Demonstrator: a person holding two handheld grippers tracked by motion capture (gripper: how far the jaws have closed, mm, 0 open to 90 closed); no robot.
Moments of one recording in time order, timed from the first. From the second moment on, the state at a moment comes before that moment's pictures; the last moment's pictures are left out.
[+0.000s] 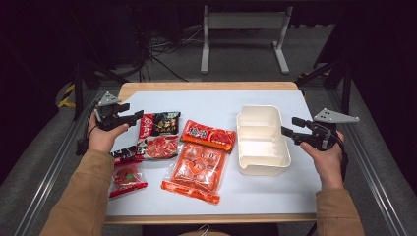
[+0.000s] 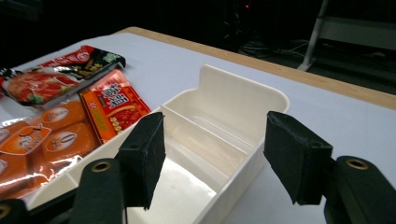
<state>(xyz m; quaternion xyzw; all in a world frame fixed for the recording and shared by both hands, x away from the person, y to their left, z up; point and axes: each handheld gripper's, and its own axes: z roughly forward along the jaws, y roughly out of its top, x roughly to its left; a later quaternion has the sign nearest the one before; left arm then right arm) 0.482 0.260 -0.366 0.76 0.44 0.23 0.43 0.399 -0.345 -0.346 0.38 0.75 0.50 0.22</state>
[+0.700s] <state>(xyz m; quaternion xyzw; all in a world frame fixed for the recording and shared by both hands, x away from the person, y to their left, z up) 0.525 0.260 -0.413 0.76 0.50 0.15 0.38 0.392 -0.348 -0.345 0.38 0.74 0.50 0.23</state>
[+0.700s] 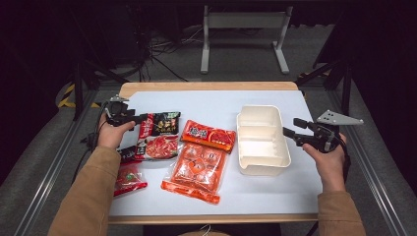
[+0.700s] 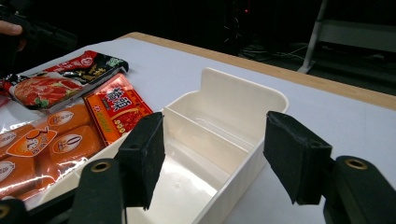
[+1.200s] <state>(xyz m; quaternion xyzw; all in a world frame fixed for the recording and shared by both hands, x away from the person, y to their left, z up) 0.530 0.255 -0.431 0.76 0.53 0.08 0.36 0.394 -0.347 -0.346 0.39 0.74 0.50 0.23</state>
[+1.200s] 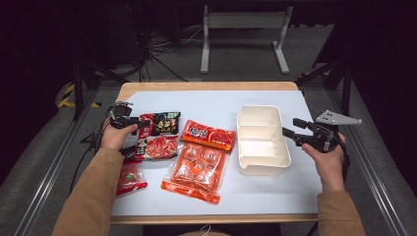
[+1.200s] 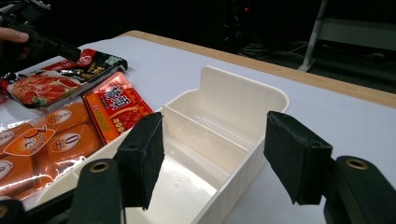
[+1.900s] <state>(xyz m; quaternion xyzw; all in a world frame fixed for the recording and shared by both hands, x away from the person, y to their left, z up) 0.524 0.250 -0.439 0.75 0.54 0.07 0.36 0.395 -0.341 -0.348 0.39 0.75 0.48 0.23</state>
